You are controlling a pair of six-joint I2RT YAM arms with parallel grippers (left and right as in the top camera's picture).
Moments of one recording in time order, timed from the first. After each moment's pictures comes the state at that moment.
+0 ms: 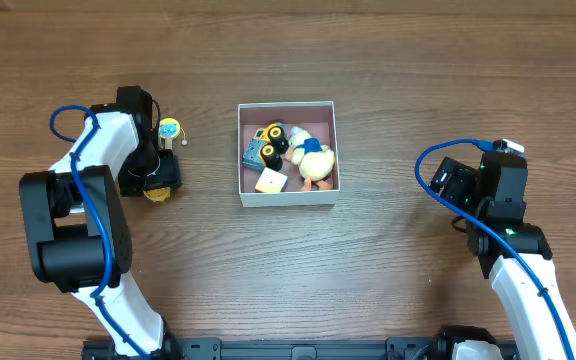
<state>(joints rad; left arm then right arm) 0.11 1.98 1.29 -0.96 -0.06 -0.15 -0.05 1.11 0.64 -0.36 0.15 0.31</state>
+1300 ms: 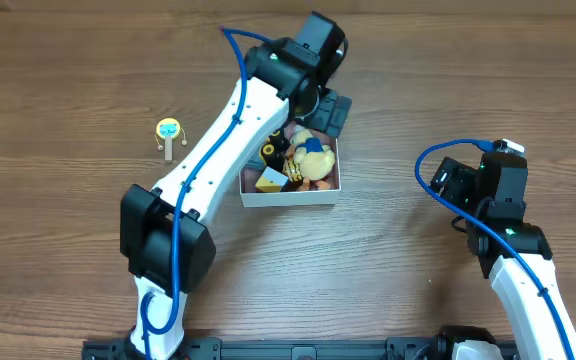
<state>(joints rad) -0.55 2.07 2.04 -1.14 0.02 -0.20 -0.05 1.11 0.64 -0.36 0.15 0.31</state>
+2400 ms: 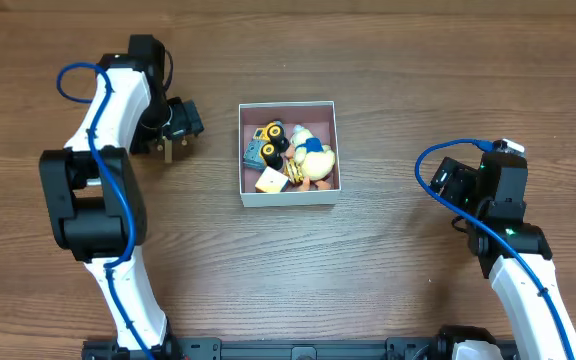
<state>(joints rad) 0.04 2.15 1.70 -1.09 0.00 -0.39 -0.05 1.11 0.64 -0.36 0.15 0.31</state>
